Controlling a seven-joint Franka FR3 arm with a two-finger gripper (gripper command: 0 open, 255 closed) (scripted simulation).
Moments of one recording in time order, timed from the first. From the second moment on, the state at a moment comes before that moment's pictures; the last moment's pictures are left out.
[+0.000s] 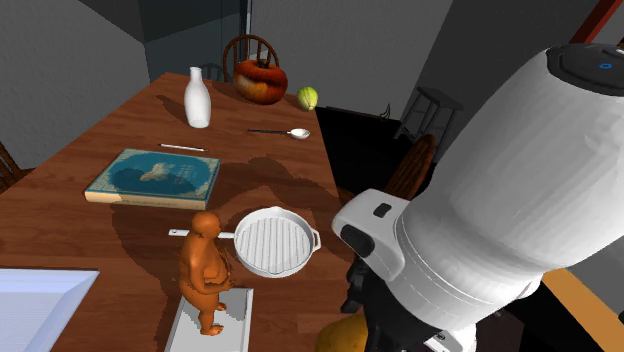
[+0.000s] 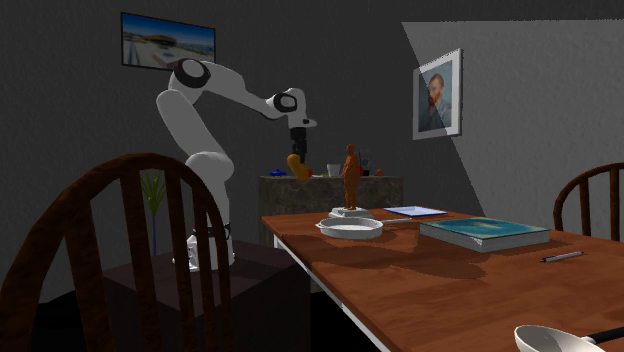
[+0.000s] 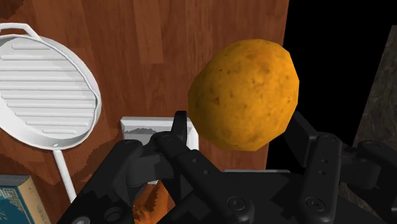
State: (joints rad) arm 0.55 -0.54 0.72 -2.24 0.29 1.83 0.23
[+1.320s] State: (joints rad) arm 0.54 -0.46 0.82 -2.45 0.31 2.12 0.25
